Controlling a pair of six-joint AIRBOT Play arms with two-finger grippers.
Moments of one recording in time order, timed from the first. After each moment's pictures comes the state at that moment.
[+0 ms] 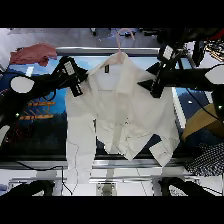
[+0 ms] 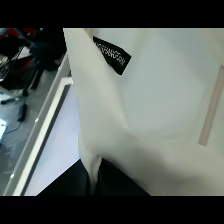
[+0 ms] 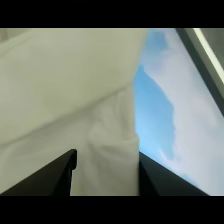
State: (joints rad) left arm -0.27 -1.22 1.30 0.57 -0.62 0.31; right arm 0.06 -1.19 1.49 -0.84 1.14 0.16
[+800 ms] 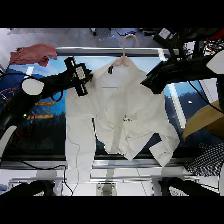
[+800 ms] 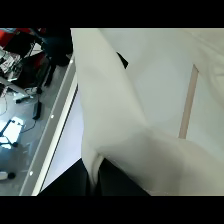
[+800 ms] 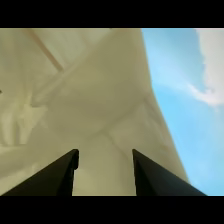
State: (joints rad) left arm -0.34 -1.24 1.30 0.63 -0.52 0.33; right arm 0.17 -1.26 1.72 -1.17 1.35 0.67
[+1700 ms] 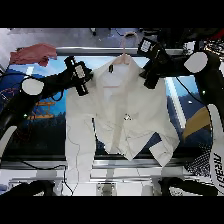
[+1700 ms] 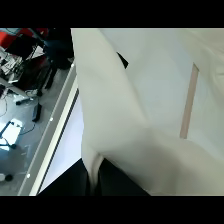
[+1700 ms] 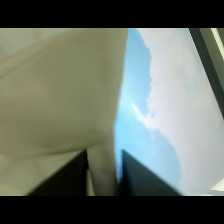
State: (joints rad) left arm -0.34 -1.24 1.30 0.59 -0.52 0.33; right arm 0.19 -1.38 1.72 -1.23 1.15 0.35
